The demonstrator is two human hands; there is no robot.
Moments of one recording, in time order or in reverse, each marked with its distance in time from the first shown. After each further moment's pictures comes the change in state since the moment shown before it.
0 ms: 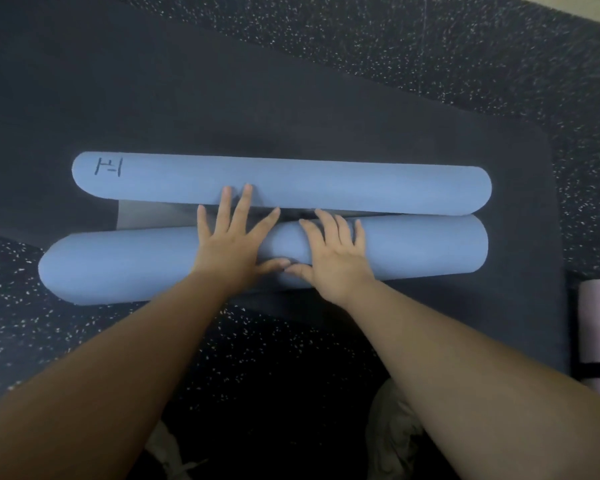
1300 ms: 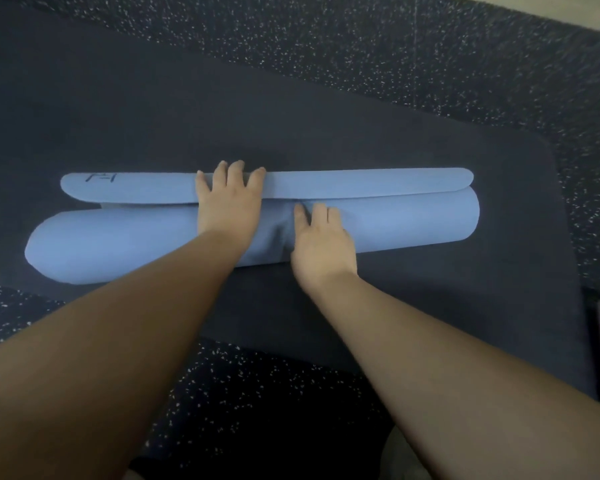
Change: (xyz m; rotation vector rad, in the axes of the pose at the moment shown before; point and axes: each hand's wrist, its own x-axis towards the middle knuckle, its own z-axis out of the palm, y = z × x) left_hand 0.099 0.001 -0.032 0.103 0.189 -0.129; right_hand 0.049 -0.020 -0.034 -0.024 0.158 0.134
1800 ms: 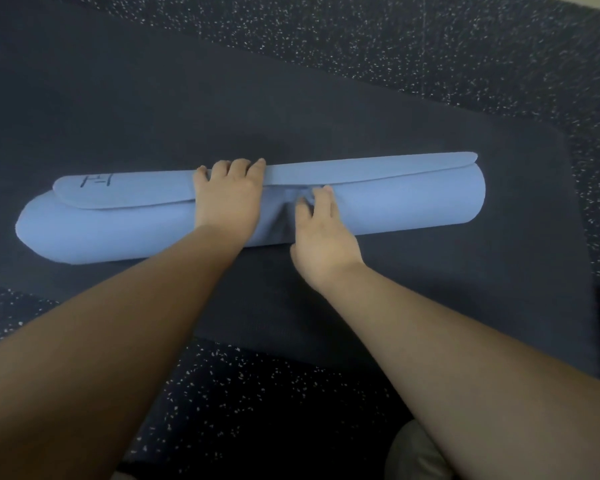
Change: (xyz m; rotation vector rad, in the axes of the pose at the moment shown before) left_hand 0.010 -0.007 0.008 -0.044 0.042 0.036; right_hand 0.008 0.002 -0.006 0.050 -0.100 -0.032
